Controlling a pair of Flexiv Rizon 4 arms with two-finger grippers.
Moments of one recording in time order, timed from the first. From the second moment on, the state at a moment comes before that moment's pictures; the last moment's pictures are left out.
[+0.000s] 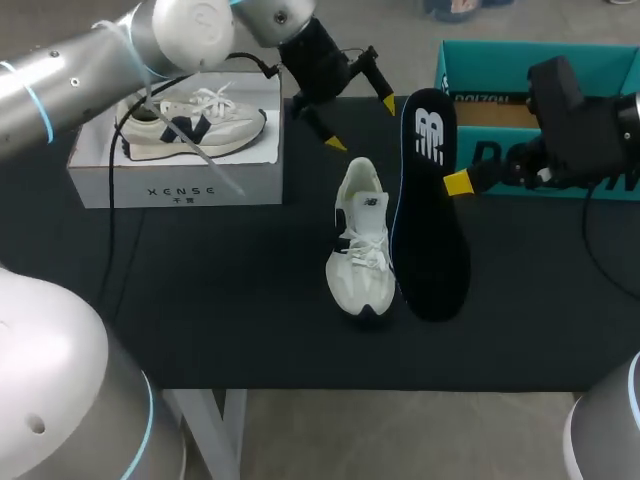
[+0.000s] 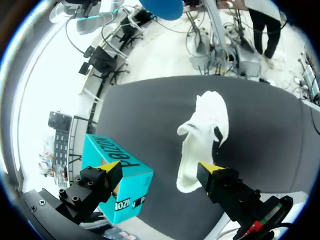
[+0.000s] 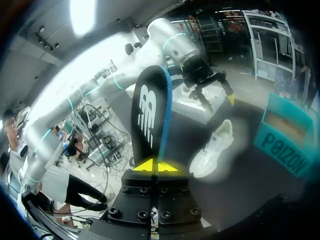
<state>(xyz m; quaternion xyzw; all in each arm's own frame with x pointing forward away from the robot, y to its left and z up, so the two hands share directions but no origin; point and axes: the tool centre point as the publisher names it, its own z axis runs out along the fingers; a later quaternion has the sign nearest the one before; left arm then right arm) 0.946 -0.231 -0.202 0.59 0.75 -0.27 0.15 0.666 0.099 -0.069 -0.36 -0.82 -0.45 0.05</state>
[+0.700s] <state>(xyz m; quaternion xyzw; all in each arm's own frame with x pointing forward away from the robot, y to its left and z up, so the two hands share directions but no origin) 0.930 -0.221 -0.144 0.55 0.68 -0.39 0.29 0.696 0.074 -0.074 -0.44 -0.77 -0.46 0.08</state>
